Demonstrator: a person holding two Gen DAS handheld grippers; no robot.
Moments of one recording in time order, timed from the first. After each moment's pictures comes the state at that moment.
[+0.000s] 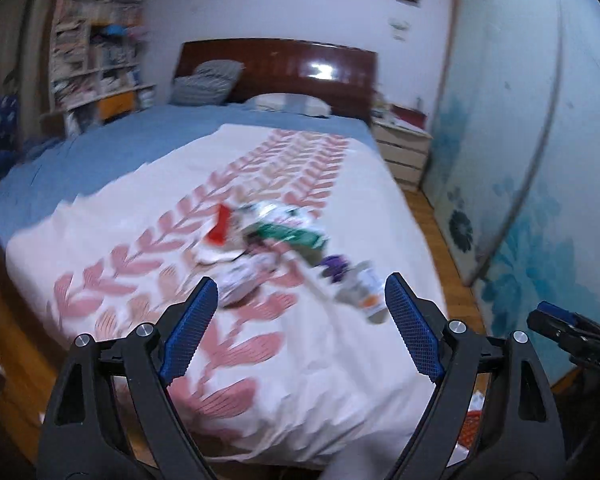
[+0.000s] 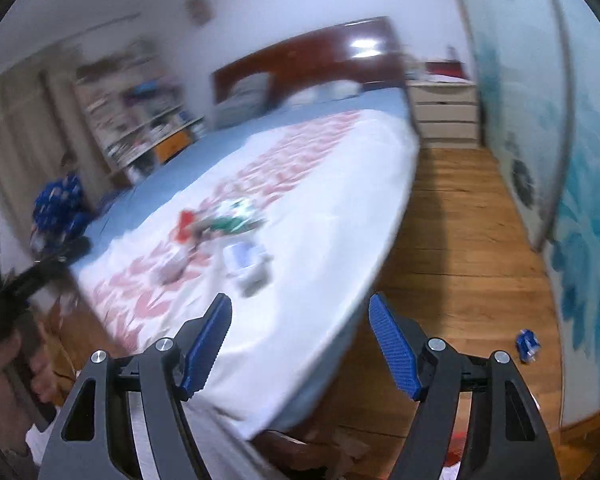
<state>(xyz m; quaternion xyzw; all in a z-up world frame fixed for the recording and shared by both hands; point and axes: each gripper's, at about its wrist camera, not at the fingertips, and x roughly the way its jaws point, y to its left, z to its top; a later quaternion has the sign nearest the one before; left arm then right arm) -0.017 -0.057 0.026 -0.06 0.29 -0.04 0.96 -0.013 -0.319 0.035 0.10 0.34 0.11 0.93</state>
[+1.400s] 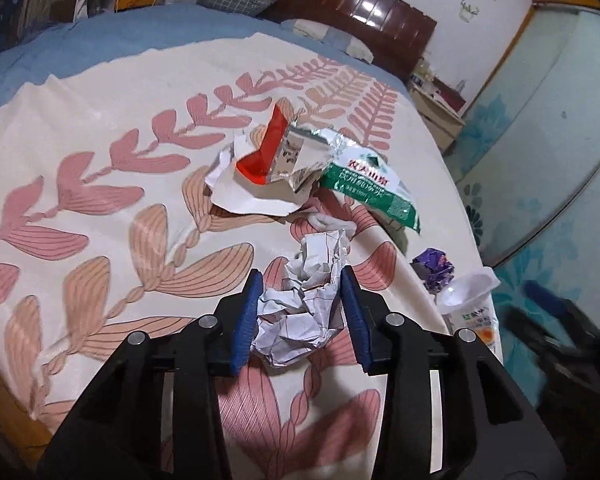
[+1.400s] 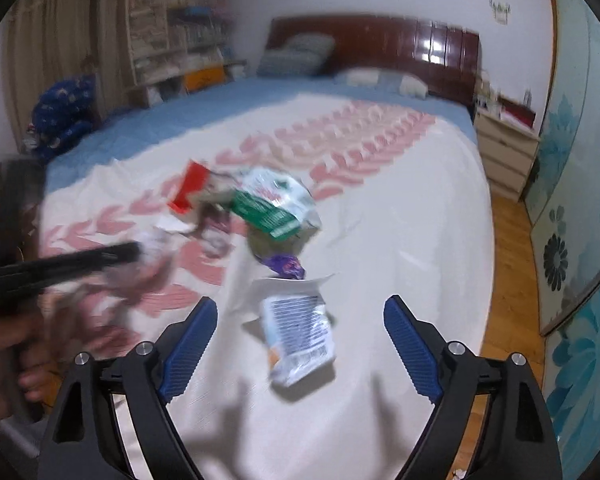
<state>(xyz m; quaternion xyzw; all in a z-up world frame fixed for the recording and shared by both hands) 0.105 0.013 -0.059 -0.17 0.40 -0.06 0.90 0.171 -0.205 -0.048 -0.04 0.41 0.14 0.90</state>
